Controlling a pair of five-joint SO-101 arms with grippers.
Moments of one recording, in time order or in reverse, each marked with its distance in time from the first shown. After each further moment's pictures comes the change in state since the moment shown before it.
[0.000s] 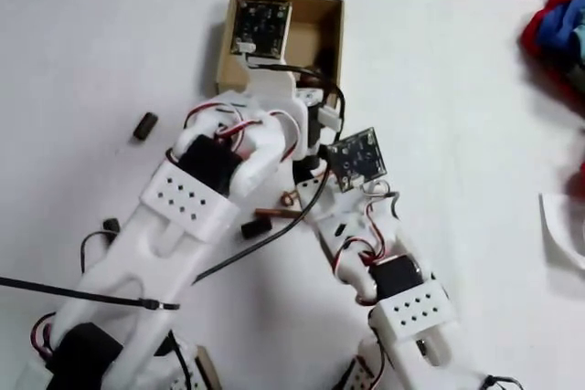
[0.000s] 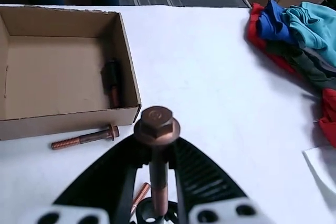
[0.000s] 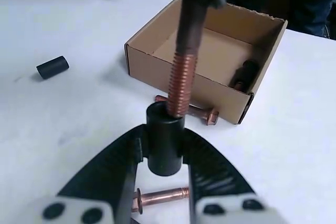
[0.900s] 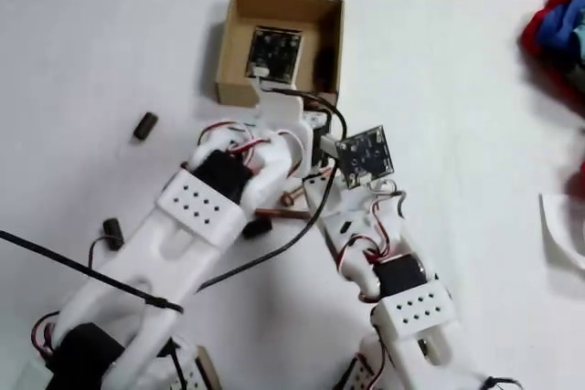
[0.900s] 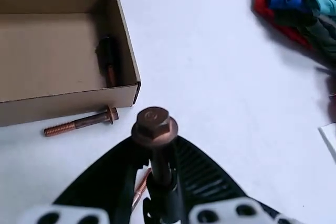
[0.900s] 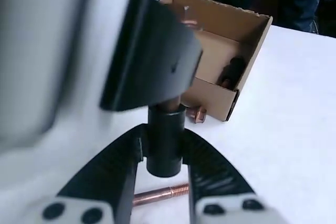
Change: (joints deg) left arm 1.2 0.1 10.5 -8.0 -2.3; right arm 2.5 0.1 0.2 0.0 -0.1
